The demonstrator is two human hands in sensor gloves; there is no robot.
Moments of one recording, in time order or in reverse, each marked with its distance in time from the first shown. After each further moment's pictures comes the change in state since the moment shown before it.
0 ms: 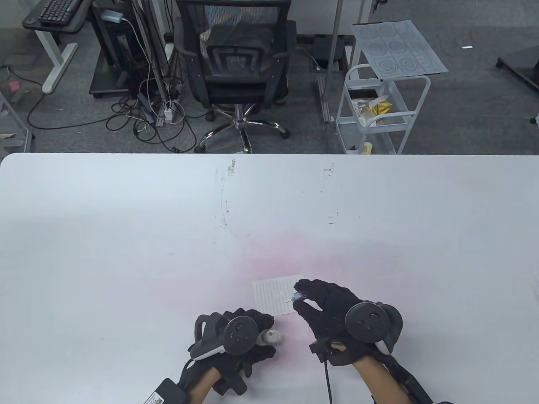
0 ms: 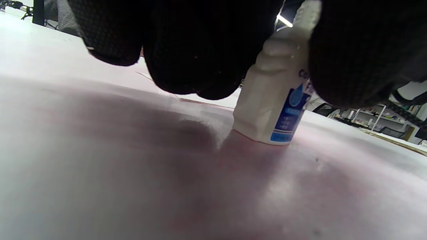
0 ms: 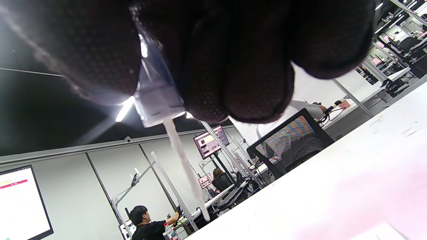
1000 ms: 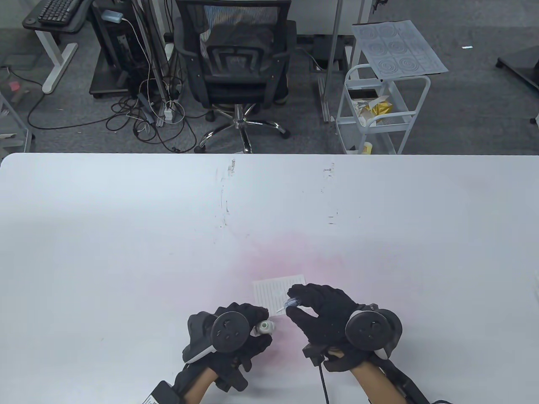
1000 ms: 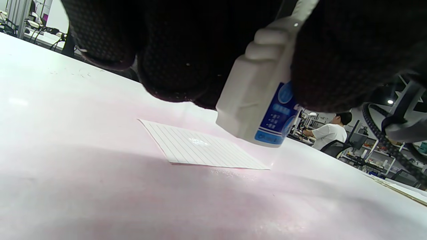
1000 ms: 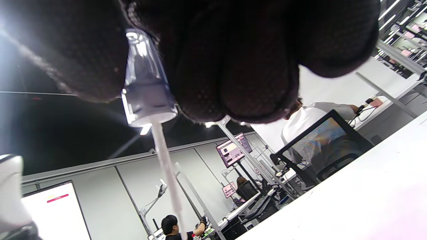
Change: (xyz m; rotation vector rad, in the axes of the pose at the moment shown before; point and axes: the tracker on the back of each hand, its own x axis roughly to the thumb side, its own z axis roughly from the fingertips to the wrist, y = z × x) left_hand 0.000 0.030 0.007 0.135 0.056 0.076; right_hand 0.024 -0.003 0.004 -0.033 -0.093 -0.101
